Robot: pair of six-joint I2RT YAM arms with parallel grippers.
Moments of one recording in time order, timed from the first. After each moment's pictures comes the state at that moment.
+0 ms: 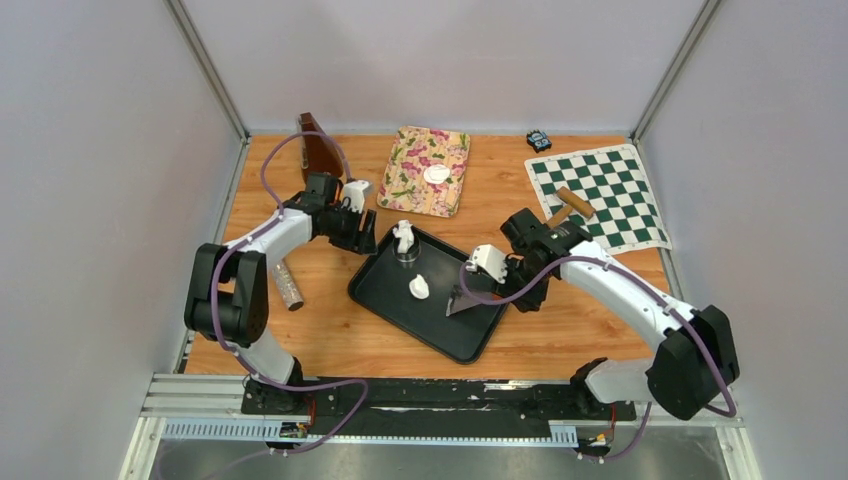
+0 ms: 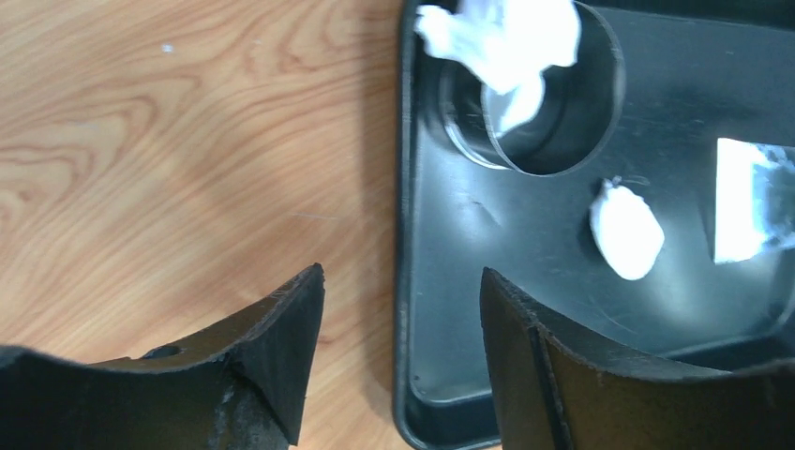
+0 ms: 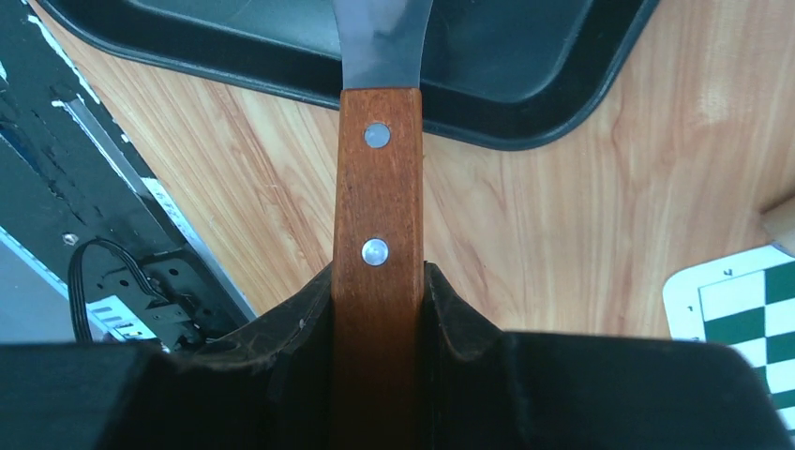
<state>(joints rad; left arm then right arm) -0.21 1.63 1.03 -0.43 0.46 0.10 0.58 1.30 1.02 -1.10 -0.17 -0.69</state>
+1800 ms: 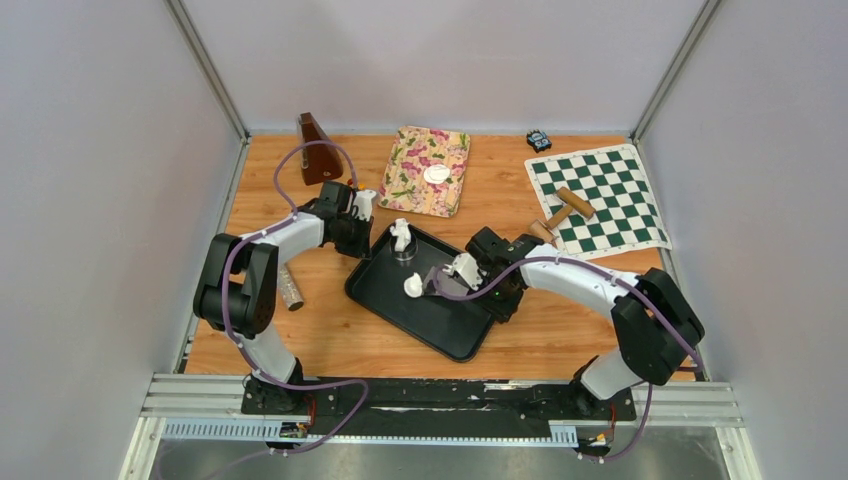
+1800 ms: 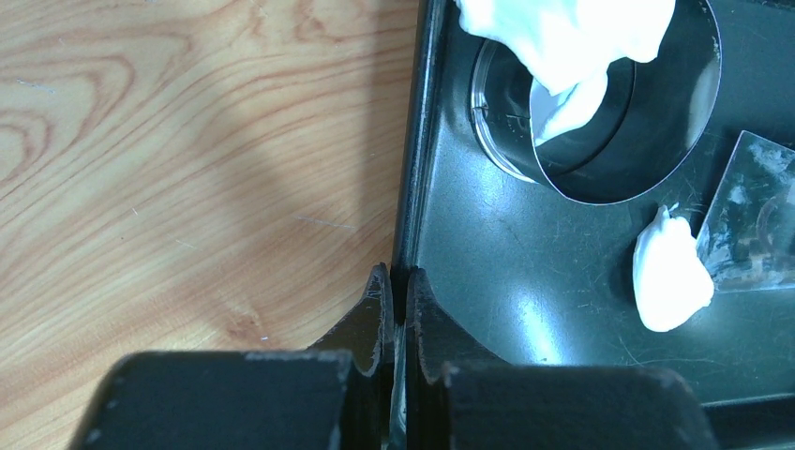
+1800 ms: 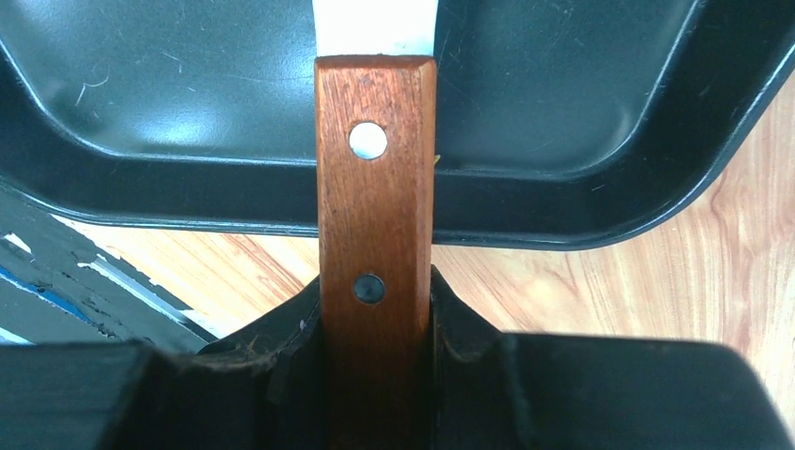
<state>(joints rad) -0.26 1.71 1.00 -0.36 0.29 0.03 0.74 1.52 0.96 -0.87 -0.08 -0.31</state>
